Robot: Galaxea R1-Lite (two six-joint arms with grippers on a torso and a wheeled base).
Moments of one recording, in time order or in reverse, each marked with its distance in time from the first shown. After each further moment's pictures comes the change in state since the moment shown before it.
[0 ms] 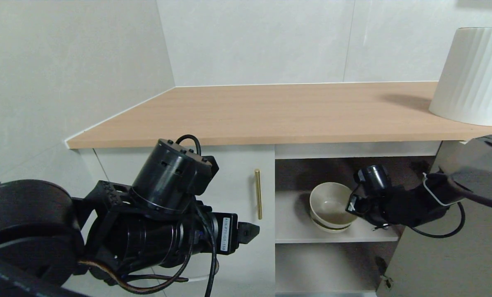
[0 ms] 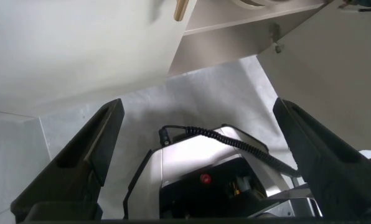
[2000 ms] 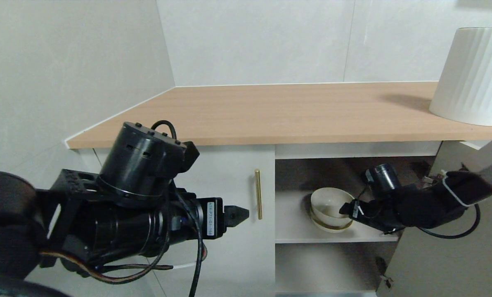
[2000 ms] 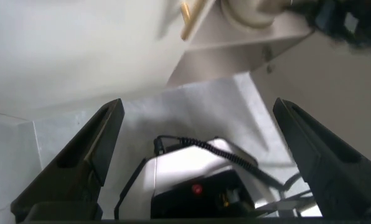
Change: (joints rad) left arm 0.044 -0.075 -0.002 0.000 0.000 -0.035; right arm 0.020 -0.137 0.094 0.097 0.136 -0.106
